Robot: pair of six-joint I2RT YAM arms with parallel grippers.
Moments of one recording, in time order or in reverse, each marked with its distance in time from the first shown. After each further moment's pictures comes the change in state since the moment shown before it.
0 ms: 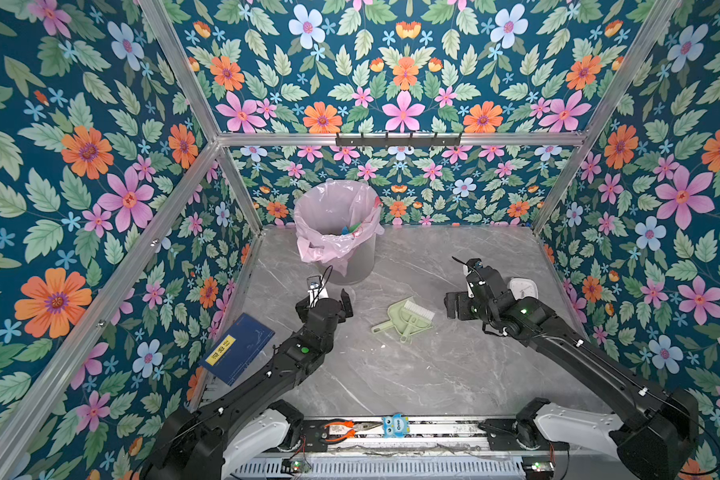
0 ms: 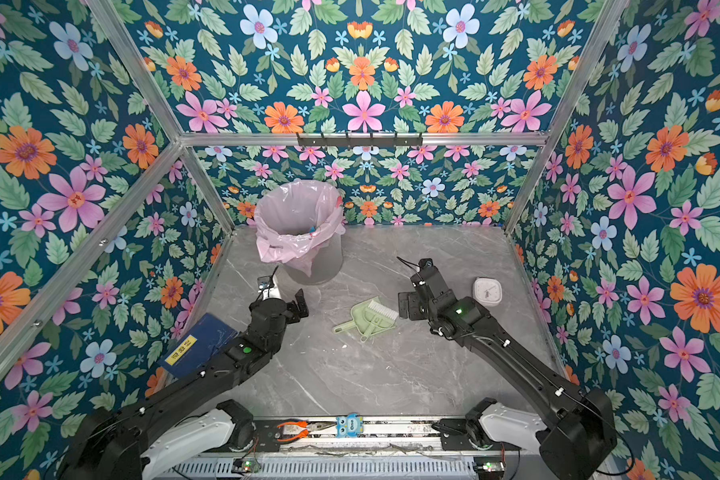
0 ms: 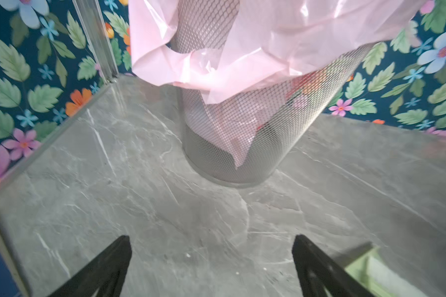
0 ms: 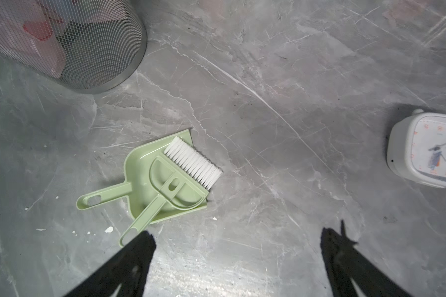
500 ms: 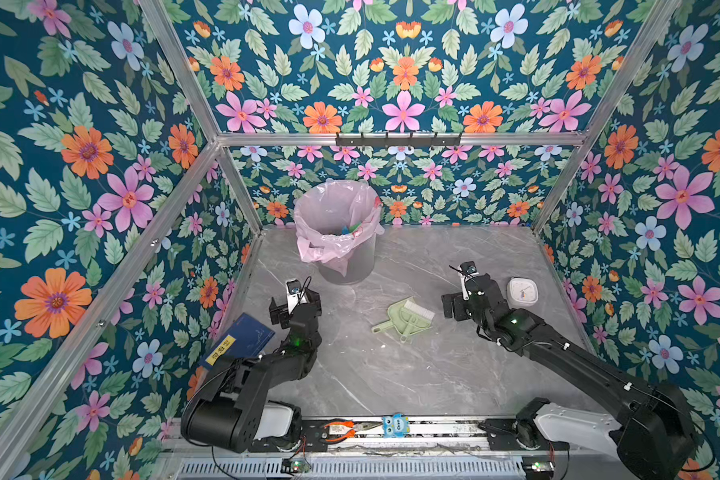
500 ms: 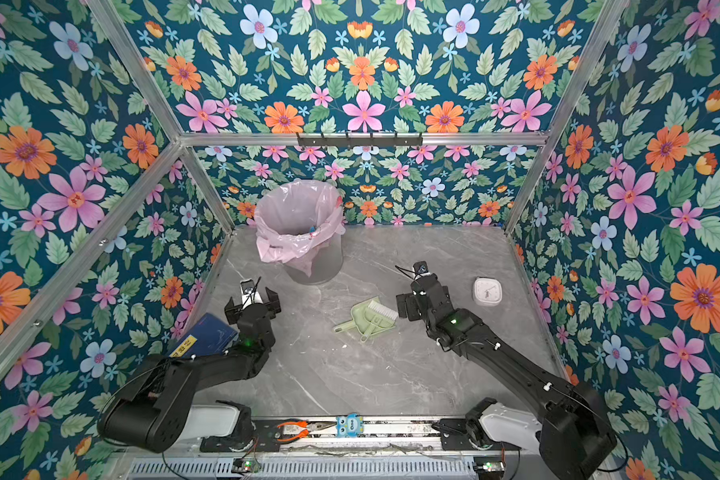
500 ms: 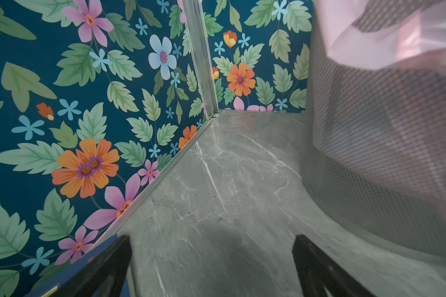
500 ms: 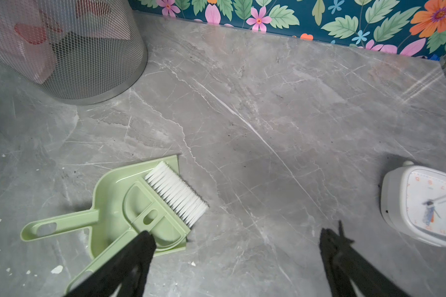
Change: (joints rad) left arm 0.332 0.360 -0.199 0.769 -0.098 0.361; right arm -0.003 -0.003 -0.145 0.287 0.072 -0.182
